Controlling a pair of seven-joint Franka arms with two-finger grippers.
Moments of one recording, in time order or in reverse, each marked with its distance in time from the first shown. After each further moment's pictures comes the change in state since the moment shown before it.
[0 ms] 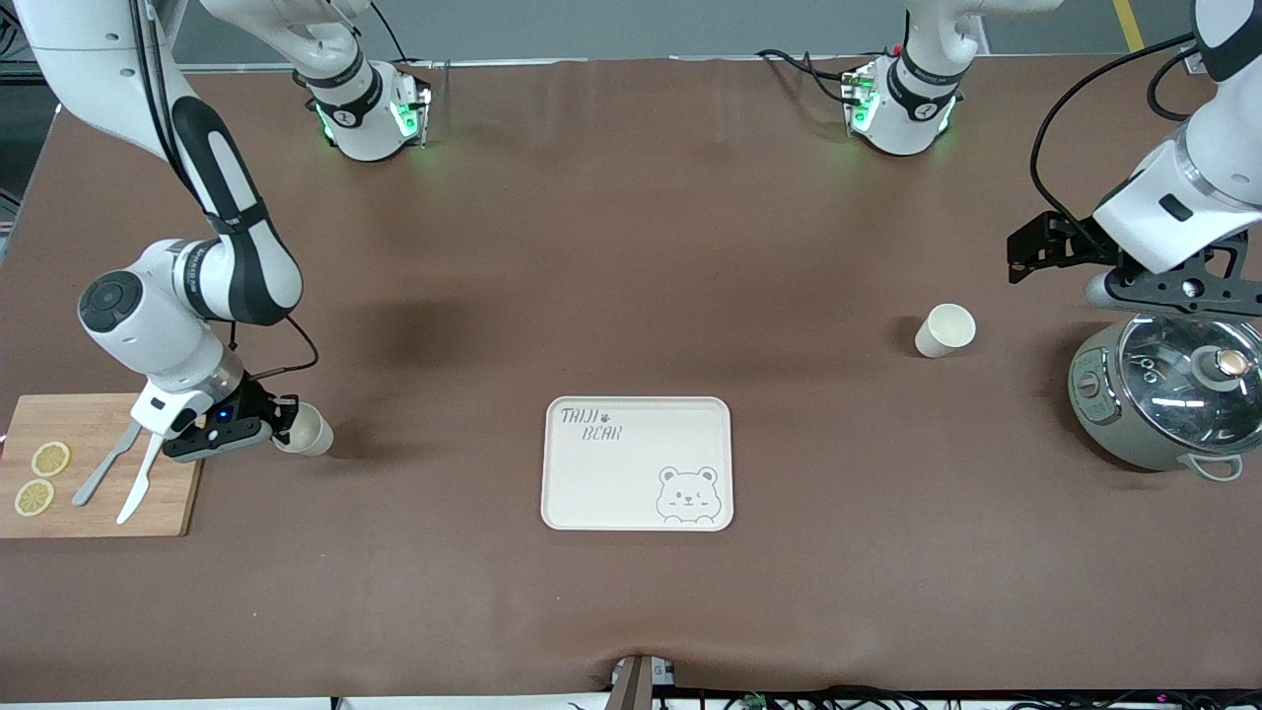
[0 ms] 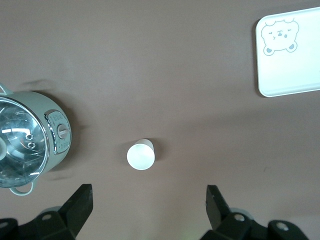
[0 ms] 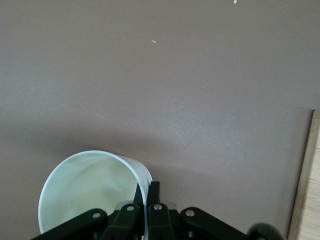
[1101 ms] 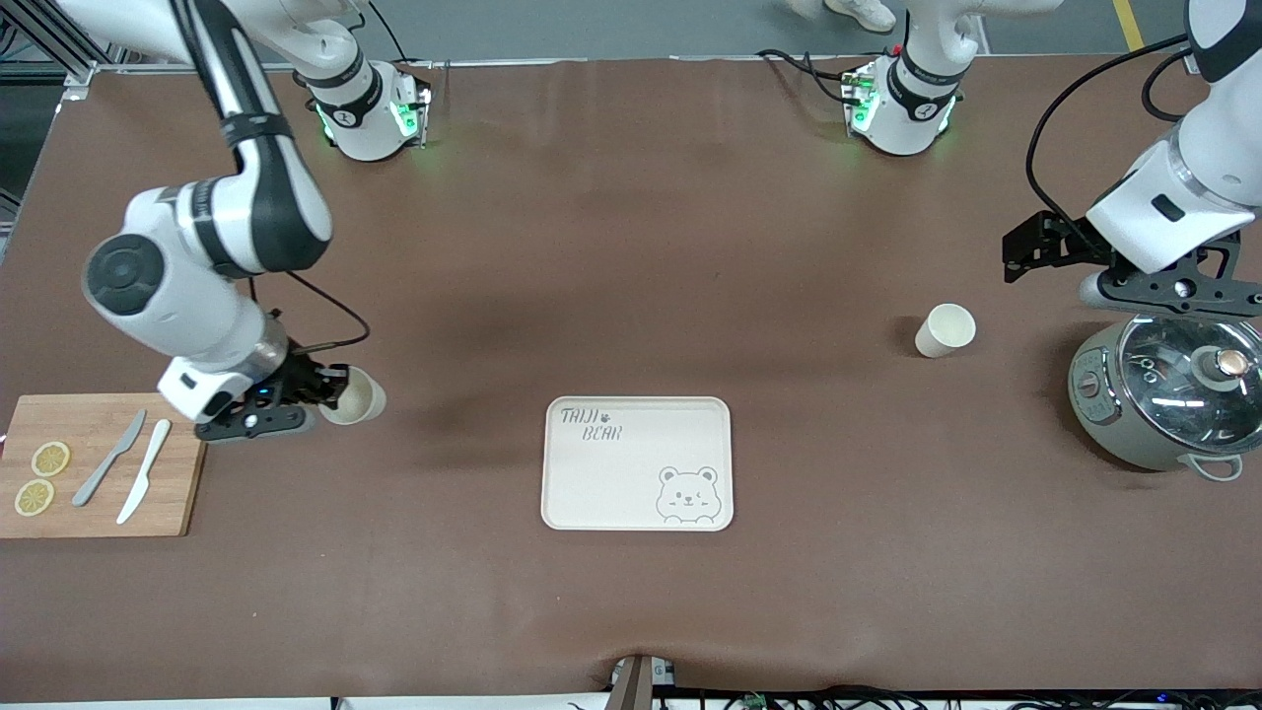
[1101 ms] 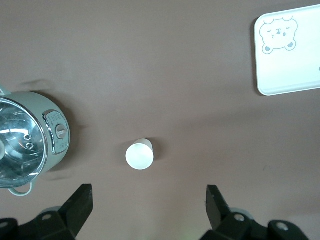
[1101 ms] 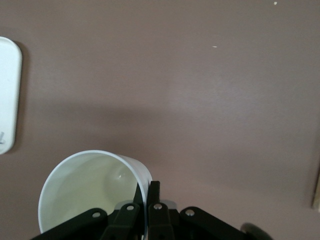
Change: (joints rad) left arm -0.004 0.000 -0.002 -0.003 0.000 0.000 0.000; right arm 0.152 -0.145 0.000 0.209 -0.056 -0.516 0.333
